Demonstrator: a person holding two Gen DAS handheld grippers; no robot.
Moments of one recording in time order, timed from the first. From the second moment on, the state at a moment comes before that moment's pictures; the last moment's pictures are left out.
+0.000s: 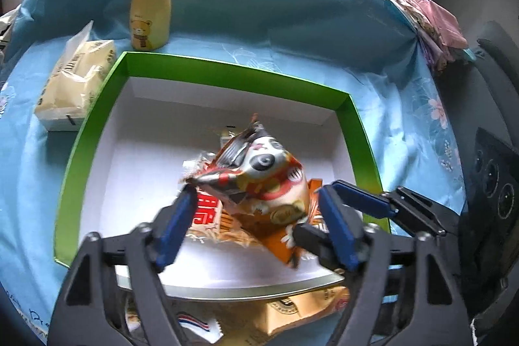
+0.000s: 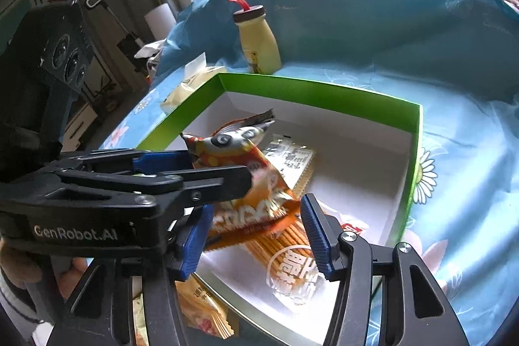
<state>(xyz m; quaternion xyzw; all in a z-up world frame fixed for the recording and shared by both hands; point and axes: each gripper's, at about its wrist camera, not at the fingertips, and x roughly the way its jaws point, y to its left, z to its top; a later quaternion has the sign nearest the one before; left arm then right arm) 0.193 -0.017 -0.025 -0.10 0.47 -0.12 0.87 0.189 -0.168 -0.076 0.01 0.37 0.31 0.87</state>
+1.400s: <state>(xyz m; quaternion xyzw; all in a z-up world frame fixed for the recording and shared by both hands) 0.052 0.003 -0.007 -0.10 0.43 -0.06 0.90 0.061 -0.199 -0.072 0.03 0.34 0.30 0.89</state>
